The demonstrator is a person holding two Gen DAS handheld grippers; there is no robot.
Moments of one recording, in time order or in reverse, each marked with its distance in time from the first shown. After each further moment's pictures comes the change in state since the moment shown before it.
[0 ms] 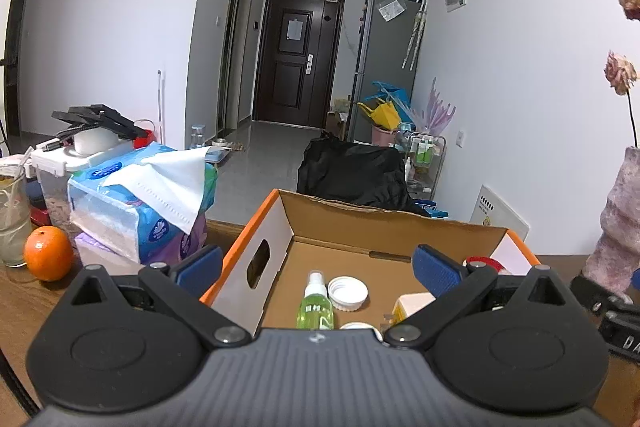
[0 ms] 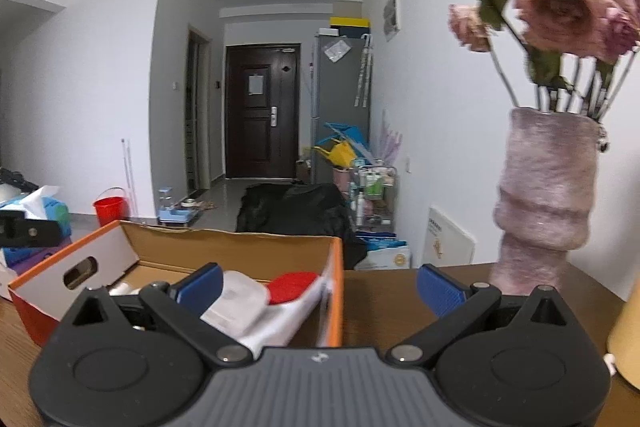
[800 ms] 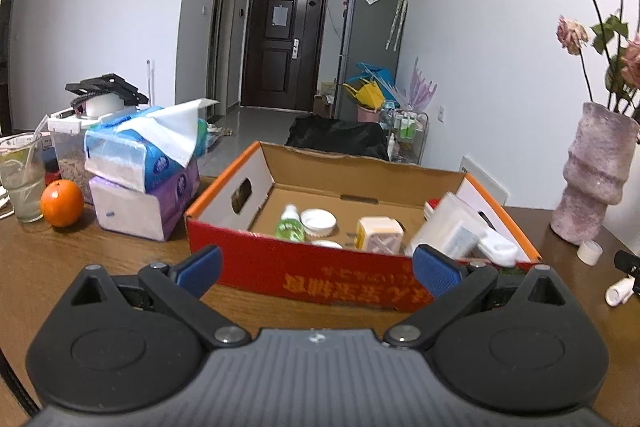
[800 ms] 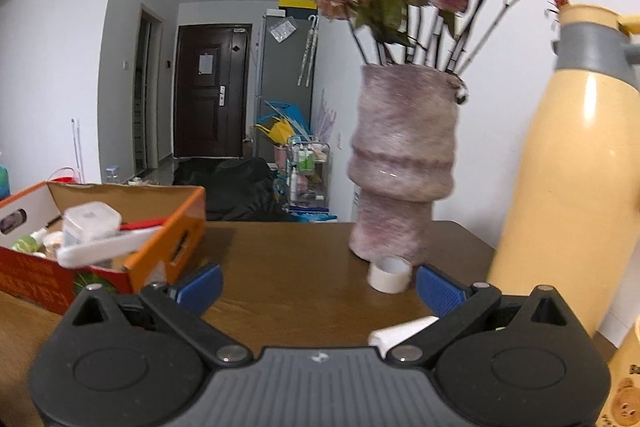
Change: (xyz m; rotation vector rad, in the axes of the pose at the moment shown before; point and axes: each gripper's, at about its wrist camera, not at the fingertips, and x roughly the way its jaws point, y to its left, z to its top) left arm -0.066 -0.024 -0.049 0.032 0.056 -0.034; right arm -0.052 -0.124 -0.036 -0.004 0.066 -0.153
